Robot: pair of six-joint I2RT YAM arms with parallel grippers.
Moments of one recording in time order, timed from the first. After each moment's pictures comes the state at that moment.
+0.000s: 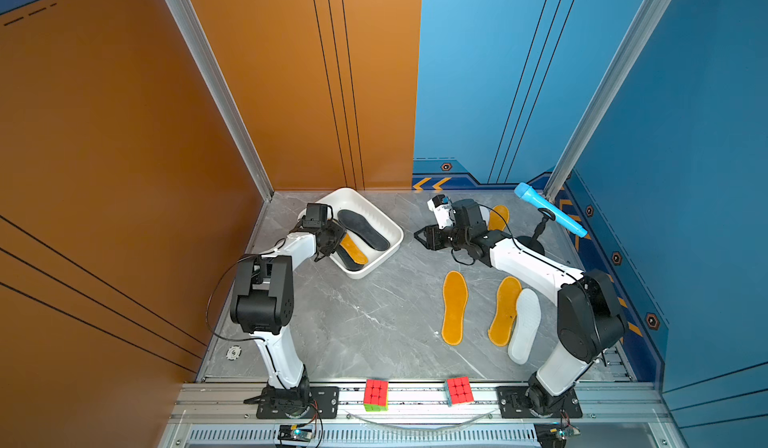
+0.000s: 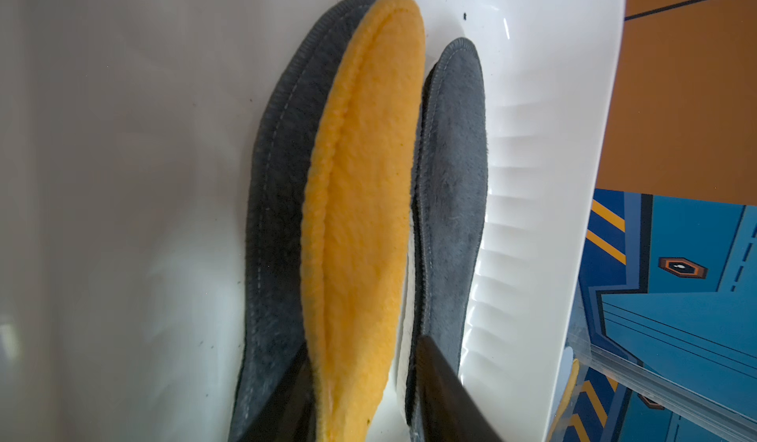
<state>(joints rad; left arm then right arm) -0.05 1.85 1.22 -0.24 0.16 -1.06 0.48 1.71 1.25 -0.14 -0.37 0.29</state>
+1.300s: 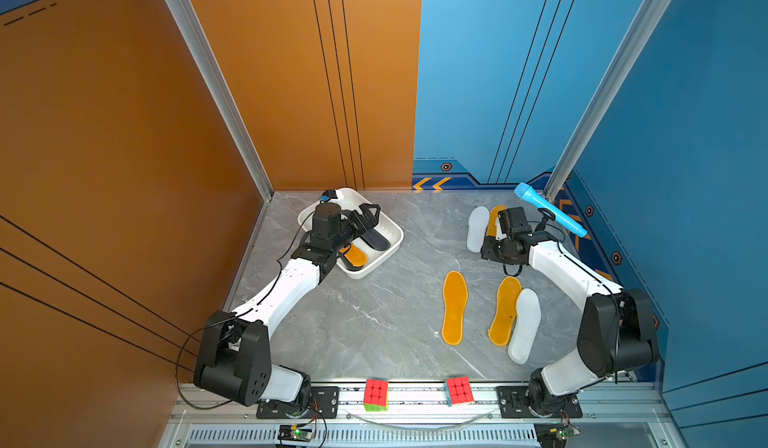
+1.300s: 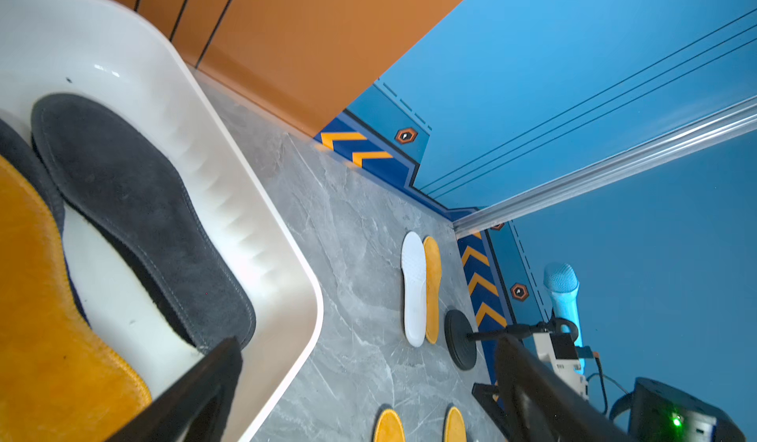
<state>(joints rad) -0.30 1.43 0.99 0.11 0.21 -0.83 0.17 1.56 1.13 -0.60 0.00 0.36</state>
